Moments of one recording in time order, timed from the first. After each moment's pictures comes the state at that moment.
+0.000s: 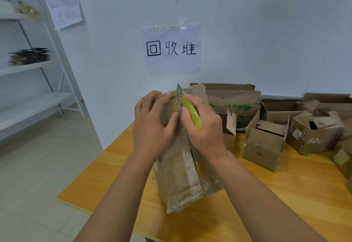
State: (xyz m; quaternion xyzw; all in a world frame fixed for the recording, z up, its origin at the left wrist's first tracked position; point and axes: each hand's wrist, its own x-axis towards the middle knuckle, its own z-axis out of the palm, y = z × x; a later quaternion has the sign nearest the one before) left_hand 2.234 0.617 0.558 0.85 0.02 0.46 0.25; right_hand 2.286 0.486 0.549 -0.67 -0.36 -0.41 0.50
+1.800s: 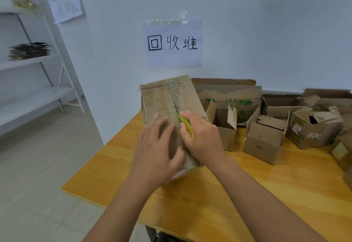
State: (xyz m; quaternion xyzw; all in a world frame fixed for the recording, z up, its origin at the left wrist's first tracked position) left_hand 2.183 0.613 0.510 0.94 0.00 0.33 0.10; right_hand 2.280 0.482 0.511 -0.78 -0.38 -0.38 0.34
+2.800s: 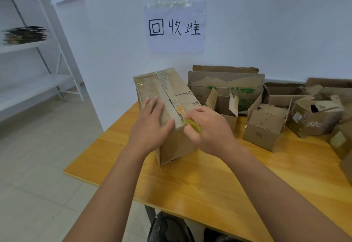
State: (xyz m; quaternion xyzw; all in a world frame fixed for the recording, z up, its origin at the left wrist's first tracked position) left_hand 2.207 0.636 0.520 0.95 0.09 0.19 0.23; right_hand 2.254 0.460 0.525 -0.84 -0.40 -0.24 0.28
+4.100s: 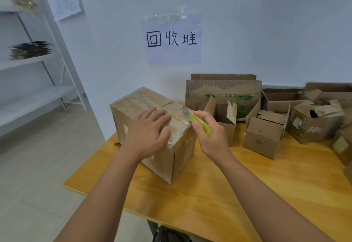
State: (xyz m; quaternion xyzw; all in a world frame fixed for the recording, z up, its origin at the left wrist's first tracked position) left_hand 2.221 0.648 0.529 0.98 -0.01 0.20 0.04; right_hand 2.279 0.457 0.496 -0.75 -0.28 -0.15 0.58
